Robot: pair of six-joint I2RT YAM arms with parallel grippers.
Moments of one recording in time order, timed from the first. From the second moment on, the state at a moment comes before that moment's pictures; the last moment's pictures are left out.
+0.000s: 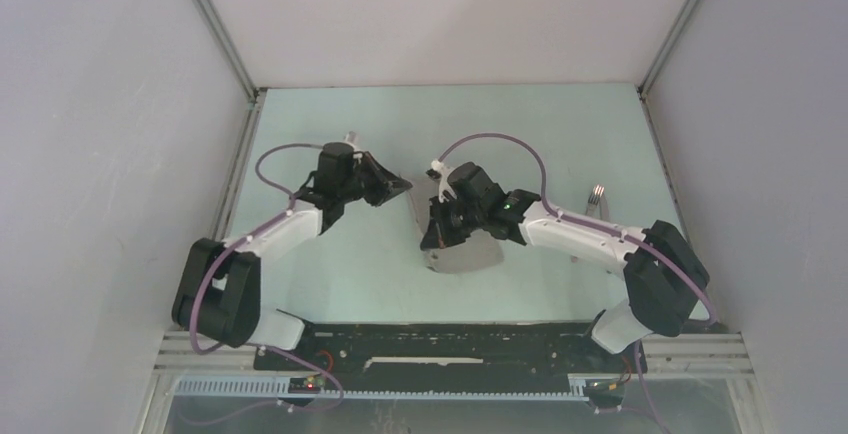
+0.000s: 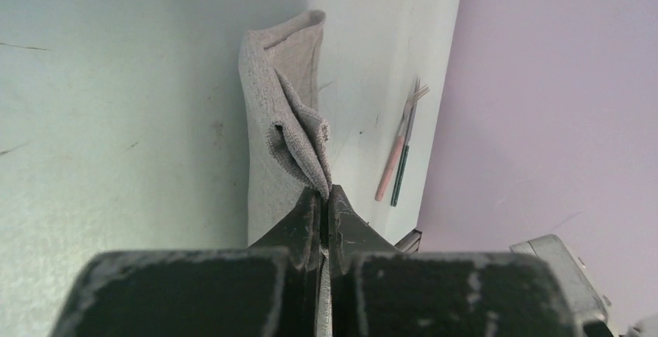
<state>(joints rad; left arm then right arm) -0.35 1.44 0.78 0.10 0.37 -1.05 0.86 1.54 1.05 -0.30 -0.32 0.54</state>
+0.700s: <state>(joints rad) 0.07 0.98 1.12 -0.69 0.29 -0.66 1.06 1.89 1.41 0.37 -0.56 1.08</state>
